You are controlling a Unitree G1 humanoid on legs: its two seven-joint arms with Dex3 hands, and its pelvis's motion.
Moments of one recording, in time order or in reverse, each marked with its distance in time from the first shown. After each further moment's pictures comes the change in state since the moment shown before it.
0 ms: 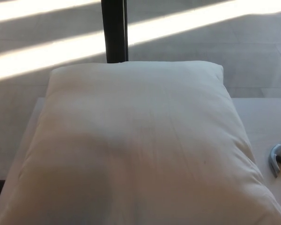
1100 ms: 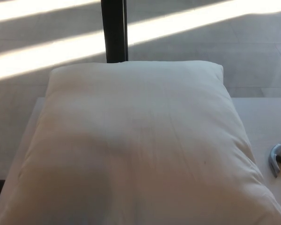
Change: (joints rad) left_arm 0.006 -0.018 0.098 -0.009 -0.026 -0.001 -0.096; right_arm -0.132 0.076 -0.399 -0.066 0.236 0.191 -0.100
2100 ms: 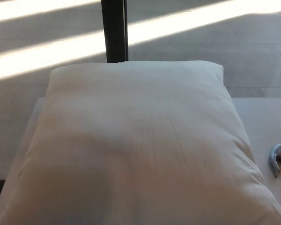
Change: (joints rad) left_arm 0.006 -0.001 -0.005 0.003 0.003 0.000 0.011; right_arm -0.037 -0.023 -0.048 0.065 -0.042 -0.005 -0.019
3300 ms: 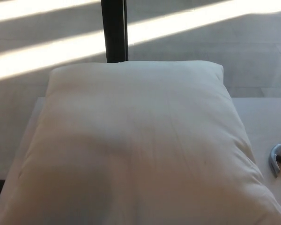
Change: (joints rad) left_arm -0.003 -0.006 0.025 -0.007 -0.003 0.000 -0.003; right_arm 0.000 0.001 -0.056 0.019 -0.115 0.018 0.032
